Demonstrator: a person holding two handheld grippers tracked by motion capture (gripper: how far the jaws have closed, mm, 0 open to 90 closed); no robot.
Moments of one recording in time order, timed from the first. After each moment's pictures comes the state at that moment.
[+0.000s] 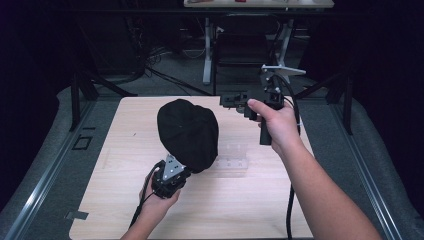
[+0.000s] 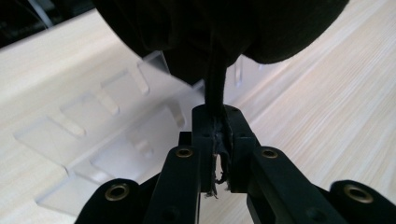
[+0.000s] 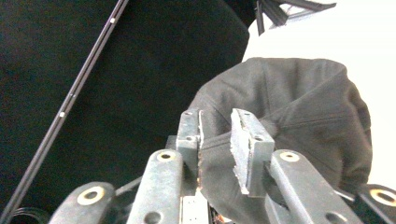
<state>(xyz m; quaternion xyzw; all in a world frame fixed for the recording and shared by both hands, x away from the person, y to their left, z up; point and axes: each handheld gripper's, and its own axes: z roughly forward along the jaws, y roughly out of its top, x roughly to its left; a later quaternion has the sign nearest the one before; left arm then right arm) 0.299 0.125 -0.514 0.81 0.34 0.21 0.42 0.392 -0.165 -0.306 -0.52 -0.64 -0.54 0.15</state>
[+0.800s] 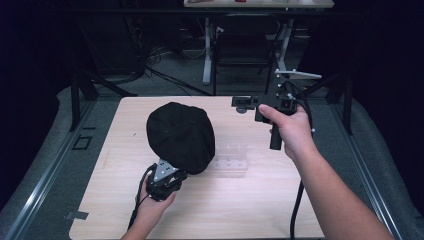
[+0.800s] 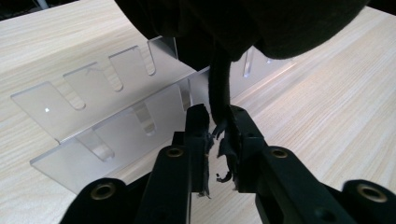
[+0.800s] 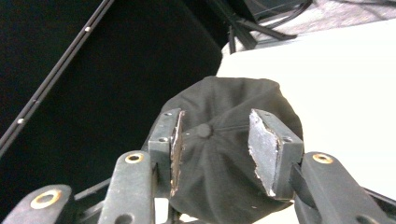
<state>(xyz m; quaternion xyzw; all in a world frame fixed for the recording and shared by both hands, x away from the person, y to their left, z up) 0.297 0.140 -0.524 0.79 0.37 0.20 0.44 0.380 -0.190 -0.312 -0.53 -0.65 -0.55 0.08</state>
